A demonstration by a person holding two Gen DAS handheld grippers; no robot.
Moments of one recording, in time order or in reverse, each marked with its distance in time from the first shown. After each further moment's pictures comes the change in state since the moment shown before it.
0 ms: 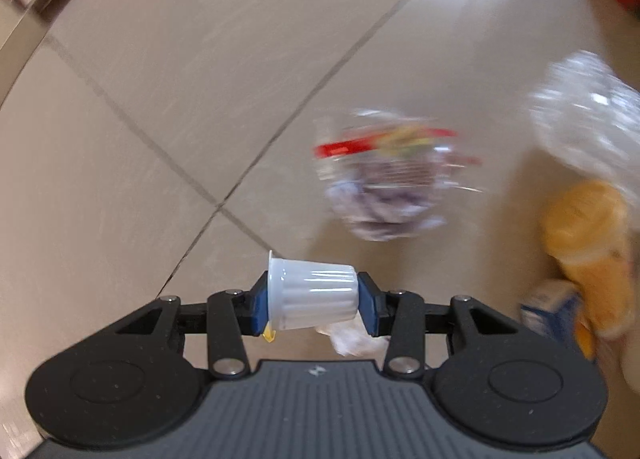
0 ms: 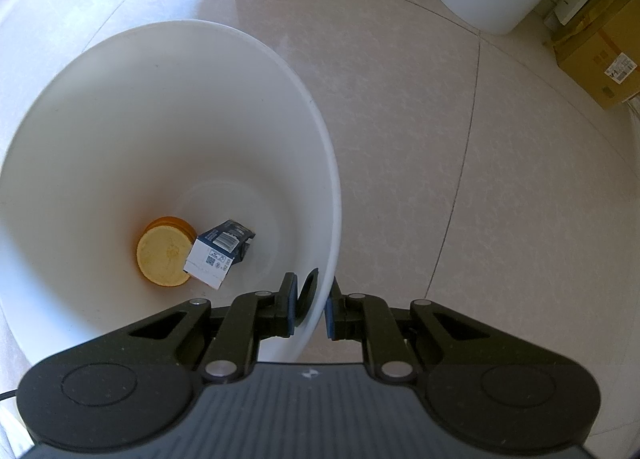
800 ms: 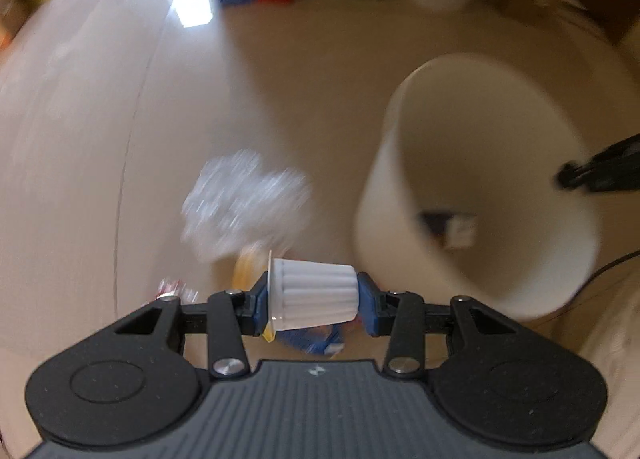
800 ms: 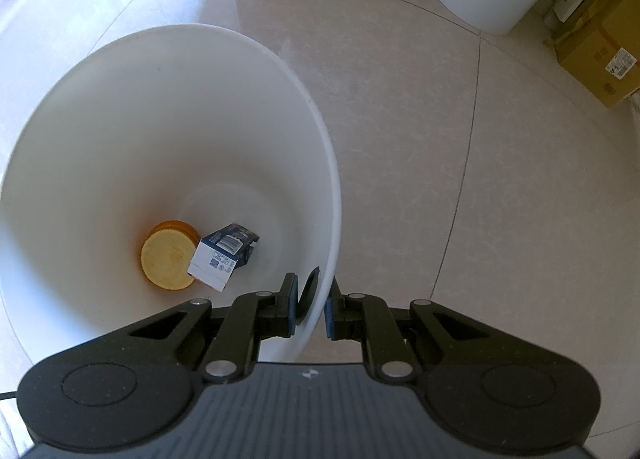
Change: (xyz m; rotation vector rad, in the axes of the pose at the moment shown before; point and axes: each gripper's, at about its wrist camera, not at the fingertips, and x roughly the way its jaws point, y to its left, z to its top) left arm -0.236 -0.229 -0.013 0.712 -0.182 -0.274; right arm -0.003 -0.007 -0.004 0.008 -0.017 0.019
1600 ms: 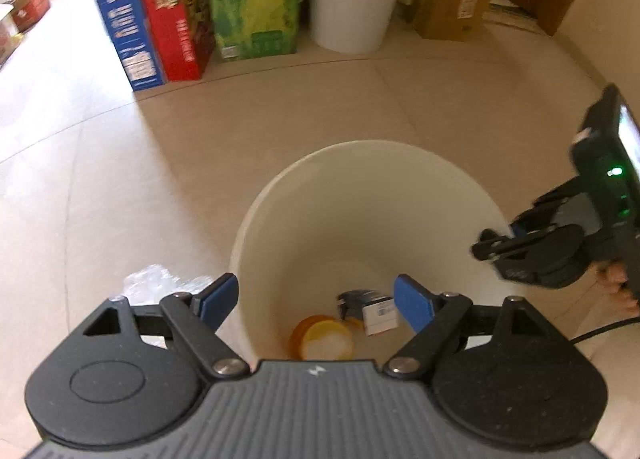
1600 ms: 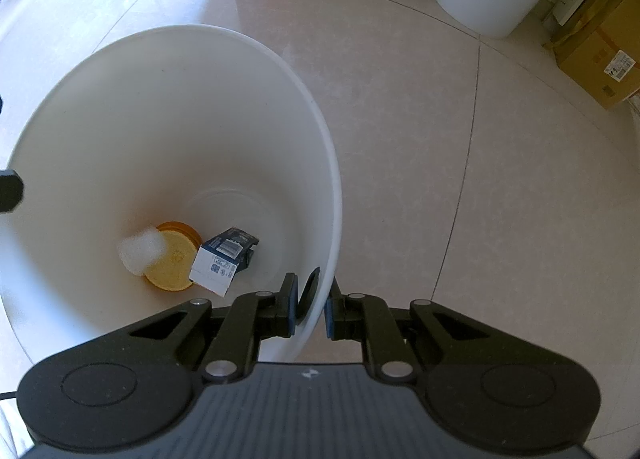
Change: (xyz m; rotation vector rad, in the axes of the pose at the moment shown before) left arm 0.006 -0.076 0.061 0.147 -0.115 -0.074; right arm 0.000 -0.001 -0.008 -0.007 -0.015 -0.002
